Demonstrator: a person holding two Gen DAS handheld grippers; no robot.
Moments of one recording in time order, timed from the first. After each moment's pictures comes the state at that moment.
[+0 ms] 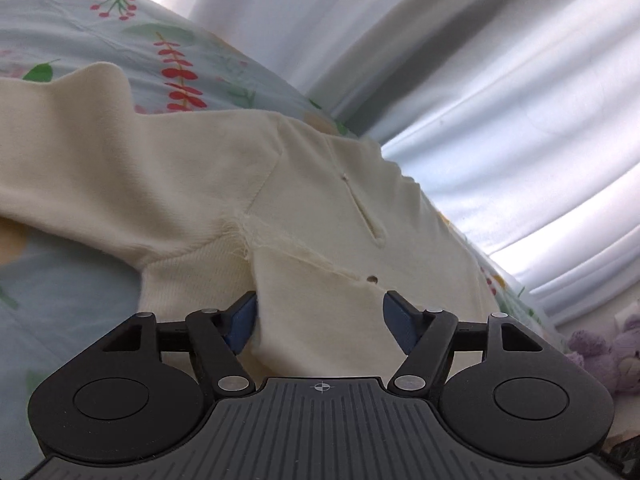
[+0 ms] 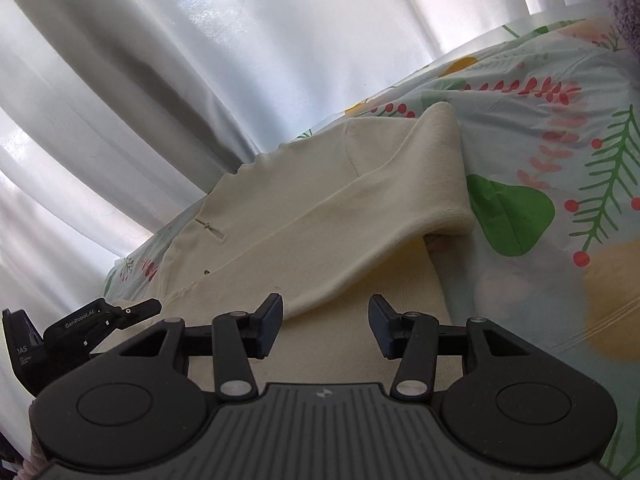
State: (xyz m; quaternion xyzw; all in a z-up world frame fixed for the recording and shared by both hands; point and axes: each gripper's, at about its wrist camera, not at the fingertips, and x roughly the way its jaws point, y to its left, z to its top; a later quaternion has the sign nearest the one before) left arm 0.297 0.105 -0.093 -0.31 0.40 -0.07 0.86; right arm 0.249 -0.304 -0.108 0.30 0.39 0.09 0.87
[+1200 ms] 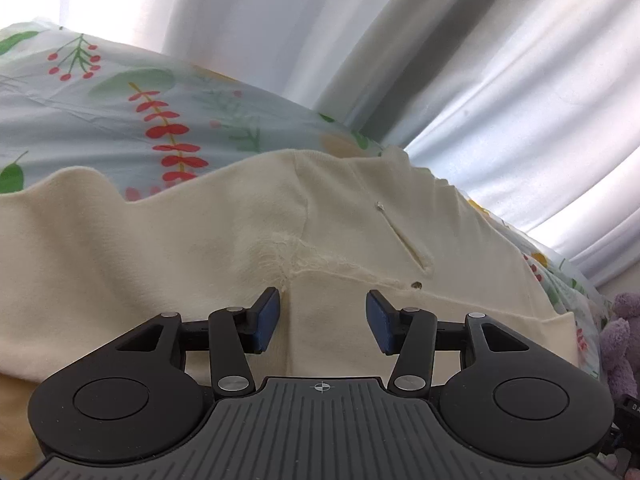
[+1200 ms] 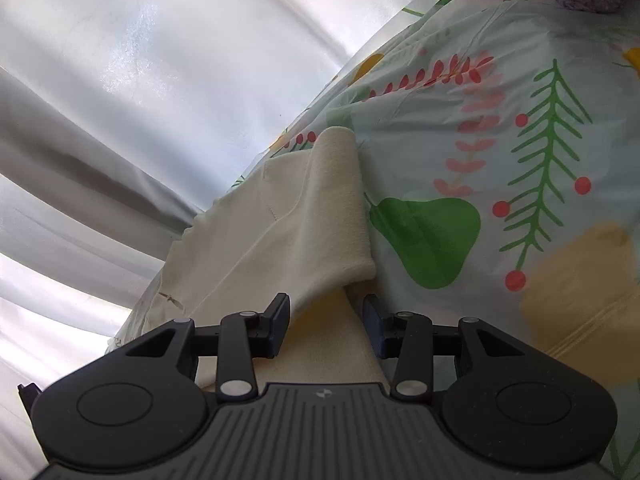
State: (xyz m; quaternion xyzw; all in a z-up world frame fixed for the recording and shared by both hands) left arm 0.347 0.126 -0.092 -0.20 0.43 -0.08 0.88; right arm 0.261 -0.353 -0.127 0.40 0.38 0.02 0.84
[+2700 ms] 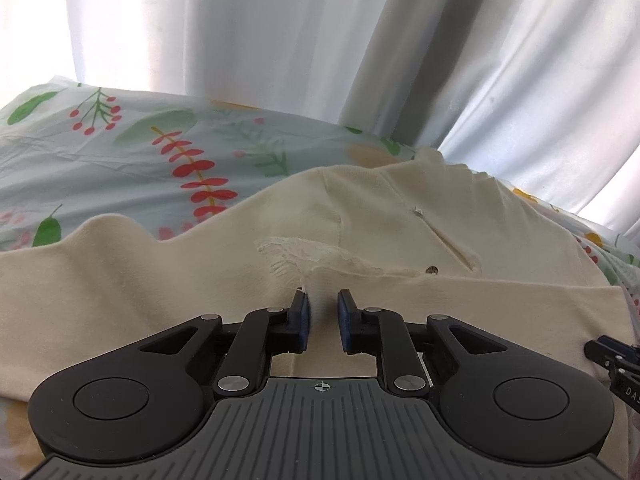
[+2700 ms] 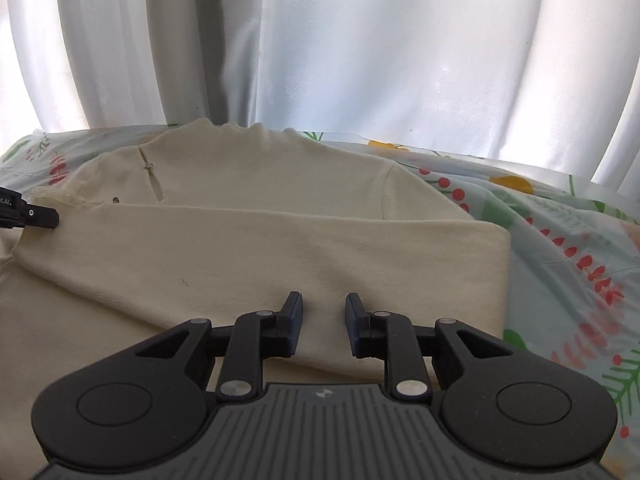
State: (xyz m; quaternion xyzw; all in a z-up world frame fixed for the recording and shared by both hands) left arm 0.346 0.110 -0.088 -0.10 0.42 -0.02 0.90; right arm 0.334 -0.212 -0.113 -0.04 0.38 0.04 0.92
